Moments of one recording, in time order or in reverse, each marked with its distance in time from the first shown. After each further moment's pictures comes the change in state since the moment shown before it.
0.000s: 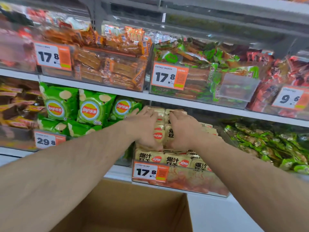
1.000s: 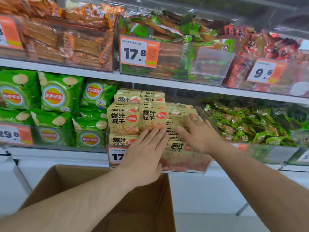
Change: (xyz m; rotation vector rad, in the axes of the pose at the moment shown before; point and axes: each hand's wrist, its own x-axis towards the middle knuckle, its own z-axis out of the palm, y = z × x) left_hand -0.039 0.102 0.101 -0.025 0.309 0.263; right_hand -0.074 0.085 0.071 0.245 -0.188 0.296
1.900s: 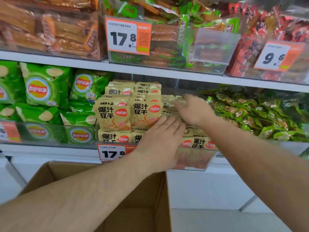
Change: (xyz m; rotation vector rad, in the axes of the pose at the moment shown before) left_hand 0.051 0.032 -0.010 -0.041 0.075 0.089; right_hand 0.057 0.006 -0.019 0.213 0.258 0.016
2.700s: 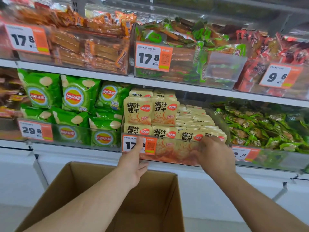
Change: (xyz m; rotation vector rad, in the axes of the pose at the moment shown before) left_hand -0.072 -0.045 0.011 -1.909 0.252 -1.448; right_hand -0.105 0.008 0.042 -0.113 0.253 0.069
